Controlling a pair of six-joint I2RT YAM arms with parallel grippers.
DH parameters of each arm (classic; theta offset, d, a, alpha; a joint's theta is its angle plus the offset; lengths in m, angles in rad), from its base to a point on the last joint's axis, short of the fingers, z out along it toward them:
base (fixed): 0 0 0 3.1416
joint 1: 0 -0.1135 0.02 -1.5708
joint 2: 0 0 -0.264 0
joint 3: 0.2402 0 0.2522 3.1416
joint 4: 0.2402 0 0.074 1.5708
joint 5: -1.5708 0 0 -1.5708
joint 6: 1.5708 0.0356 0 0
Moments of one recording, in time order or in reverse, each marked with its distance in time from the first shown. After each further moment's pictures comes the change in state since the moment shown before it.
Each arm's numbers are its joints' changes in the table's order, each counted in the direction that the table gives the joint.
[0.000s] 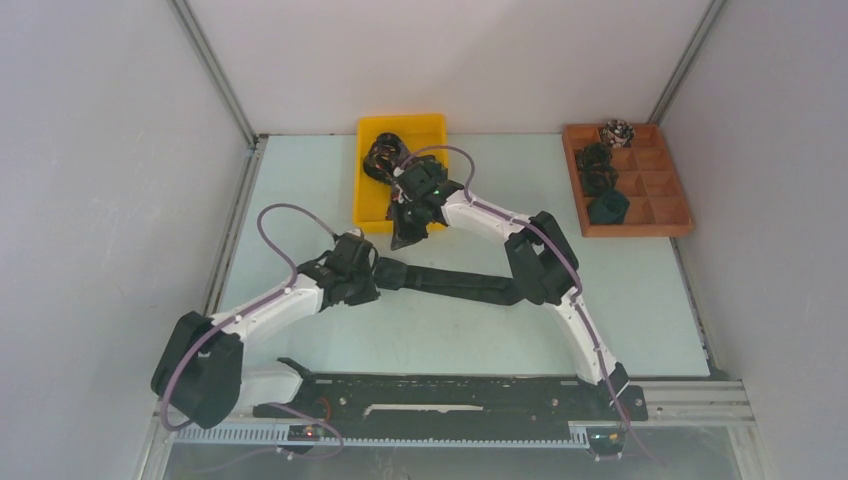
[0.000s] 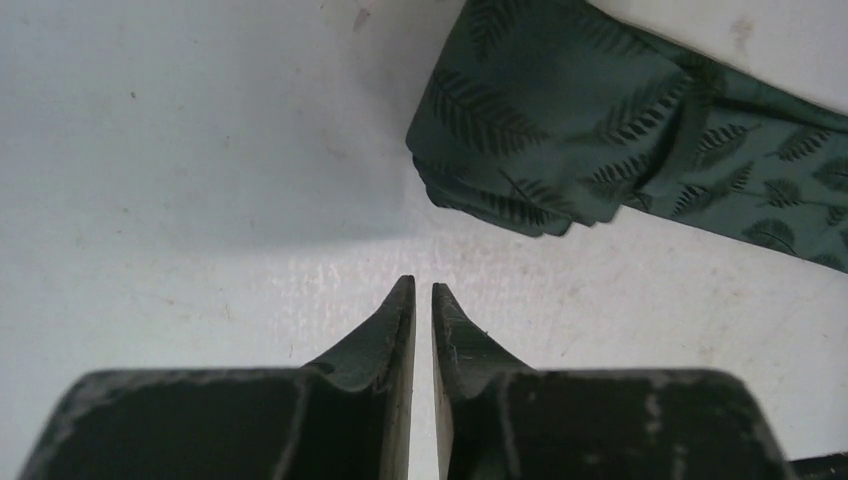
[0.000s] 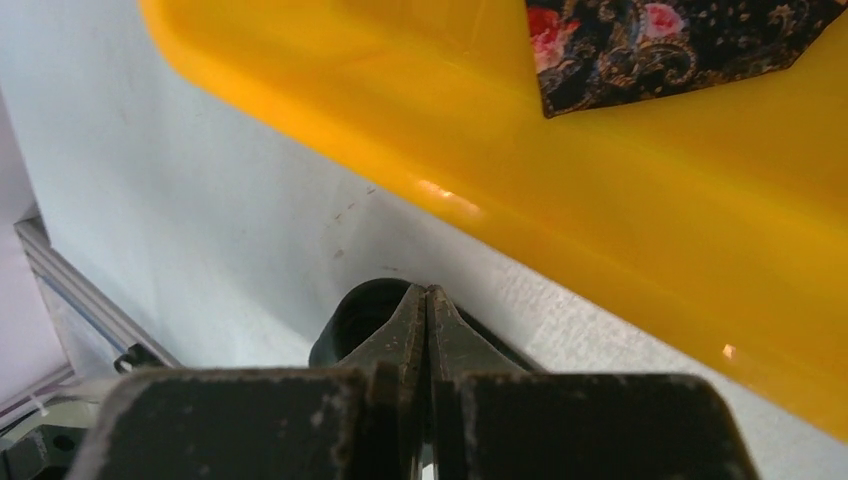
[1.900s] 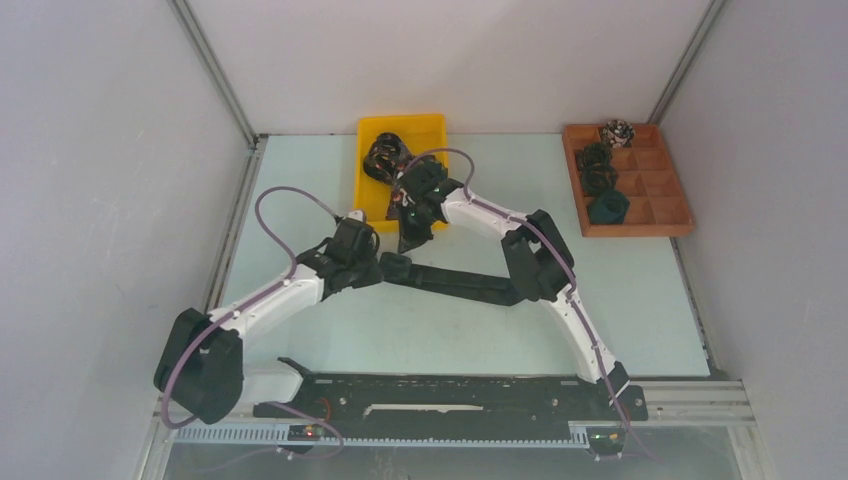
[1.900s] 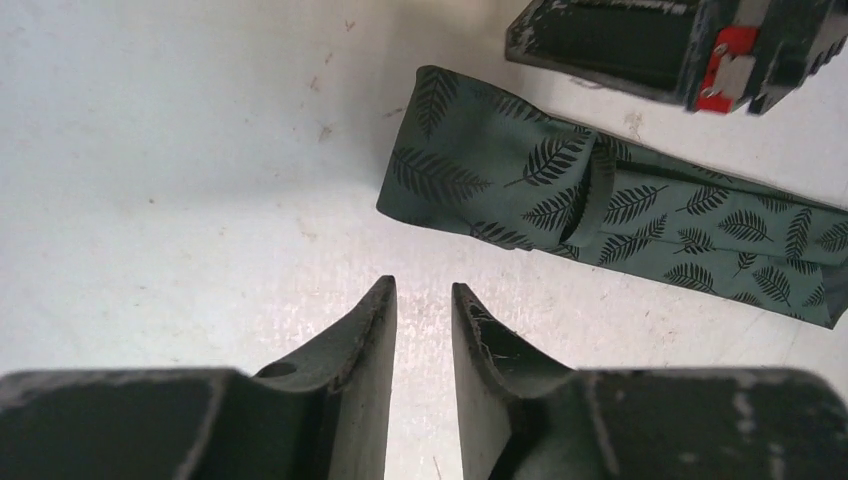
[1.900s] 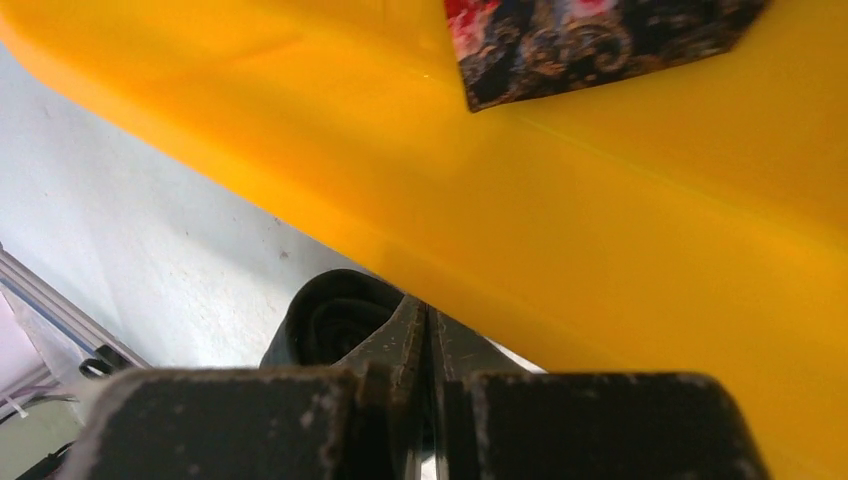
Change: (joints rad) left arm -0.012 -0.073 0.098 -0.049 0.026 0.045; right arm 0.012 -0.078 0.069 0.103 0.002 -0.034
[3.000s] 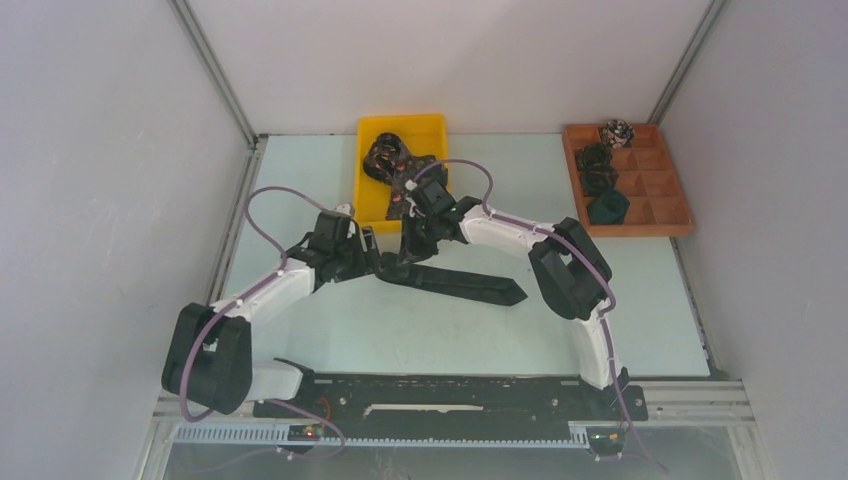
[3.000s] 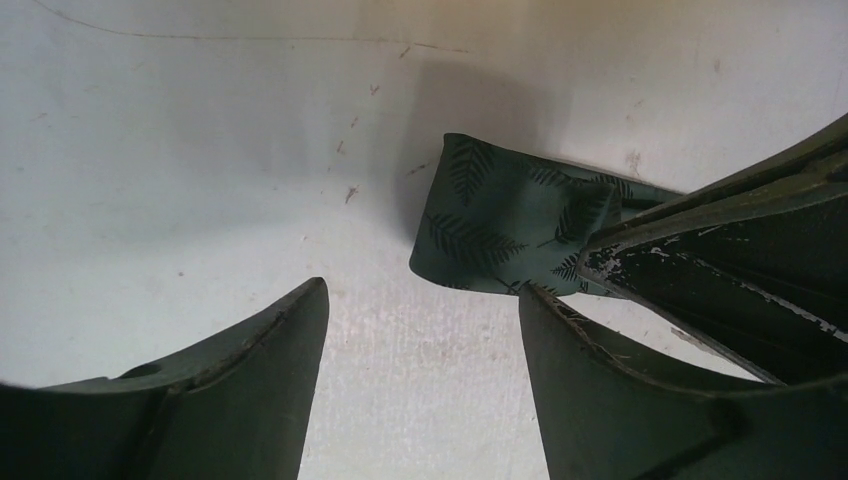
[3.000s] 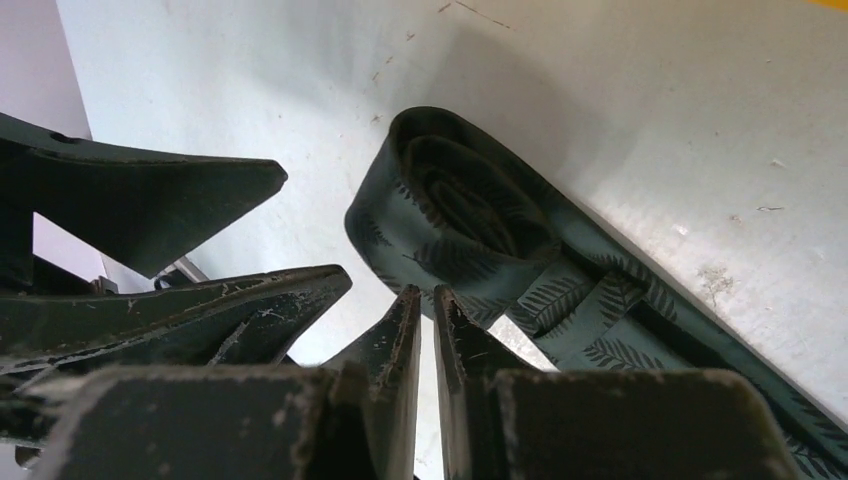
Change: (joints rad) left arm -0.183 -0.007 -0.023 -0.095 -0.174 0.125; right arm -0.037 0.320 -0.421 -0.243 0.054 0.100
